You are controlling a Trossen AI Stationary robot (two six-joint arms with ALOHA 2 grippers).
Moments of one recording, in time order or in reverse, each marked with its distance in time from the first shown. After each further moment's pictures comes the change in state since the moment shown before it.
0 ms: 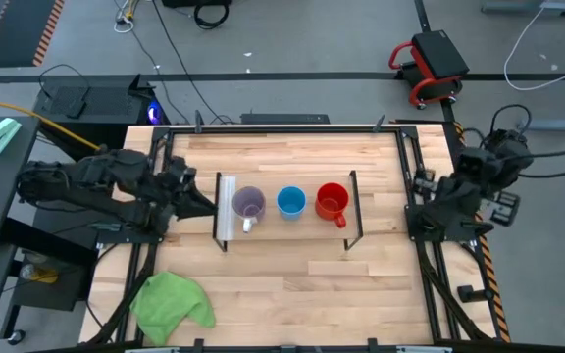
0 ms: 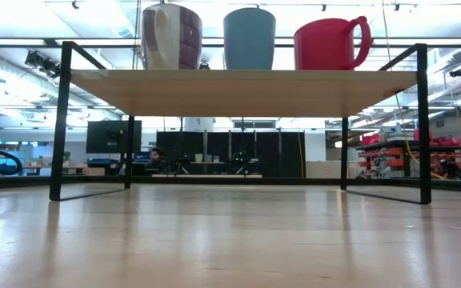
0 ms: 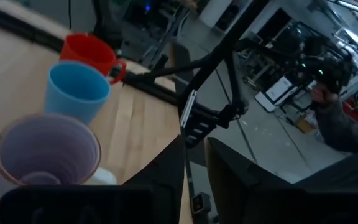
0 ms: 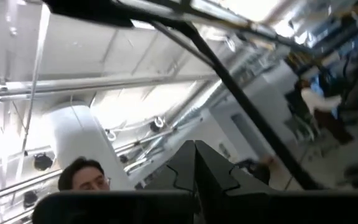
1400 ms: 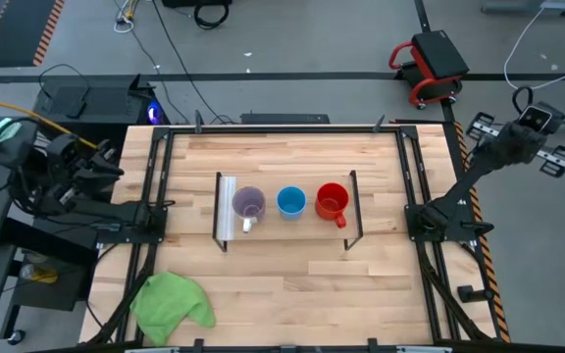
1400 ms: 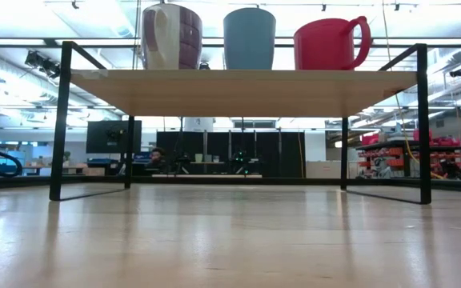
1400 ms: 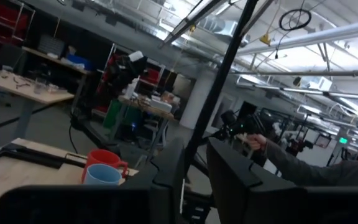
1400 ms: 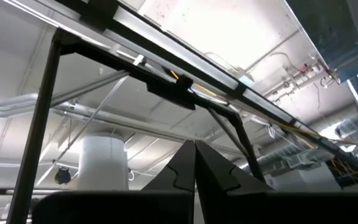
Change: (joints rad) left arm 0.010 -0.614 -0.008 -0.134 -0.127 0.162; right arm 0.000 -0.483 -0.002 -0.155 -0.150 -0.319
